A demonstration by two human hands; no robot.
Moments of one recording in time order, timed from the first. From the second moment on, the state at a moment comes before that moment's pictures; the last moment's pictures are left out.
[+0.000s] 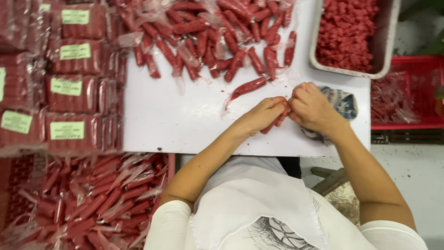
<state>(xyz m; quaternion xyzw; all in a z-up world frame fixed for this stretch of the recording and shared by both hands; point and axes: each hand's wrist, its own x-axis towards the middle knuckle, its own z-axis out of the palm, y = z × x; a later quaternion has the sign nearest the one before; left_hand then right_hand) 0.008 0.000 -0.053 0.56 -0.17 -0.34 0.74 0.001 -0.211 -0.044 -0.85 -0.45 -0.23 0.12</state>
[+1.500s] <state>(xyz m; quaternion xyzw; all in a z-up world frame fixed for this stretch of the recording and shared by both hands) -0.006 0.067 -0.060 0.71 -0.09 -0.25 0.65 -0.062 -0.138 -0.023 -0.87 -0.18 -0.06 0.46</state>
